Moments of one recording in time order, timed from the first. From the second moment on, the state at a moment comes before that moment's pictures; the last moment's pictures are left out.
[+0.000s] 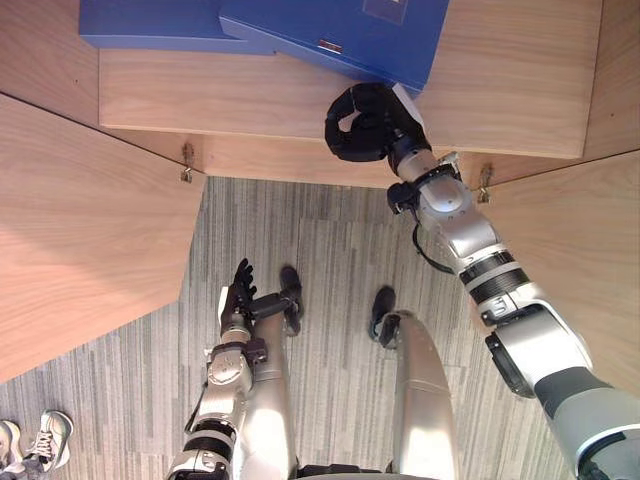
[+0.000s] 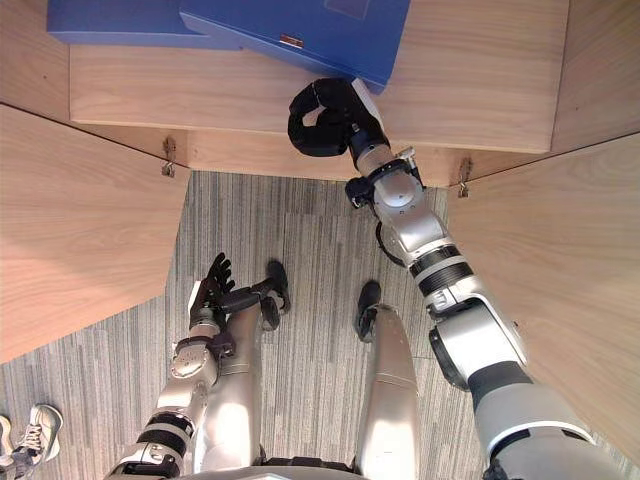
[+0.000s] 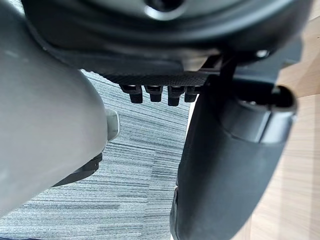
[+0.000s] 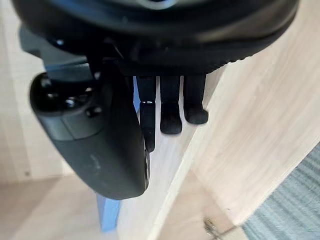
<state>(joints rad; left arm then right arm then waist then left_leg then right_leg) -0.15 0.07 0.04 0.59 -0.20 -0.22 0.11 -0.98 -0.32 0.32 0.60 0.27 -0.06 -0.06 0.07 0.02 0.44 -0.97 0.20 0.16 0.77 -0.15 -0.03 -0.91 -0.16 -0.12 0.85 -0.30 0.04</state>
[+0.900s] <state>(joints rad) -0.17 0.02 0.08 0.51 -0.25 -0.25 0.19 -1.28 -0.28 0.15 0.82 0.12 -0.02 -0.36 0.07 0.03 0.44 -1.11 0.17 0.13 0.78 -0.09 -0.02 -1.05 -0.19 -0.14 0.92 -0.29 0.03</state>
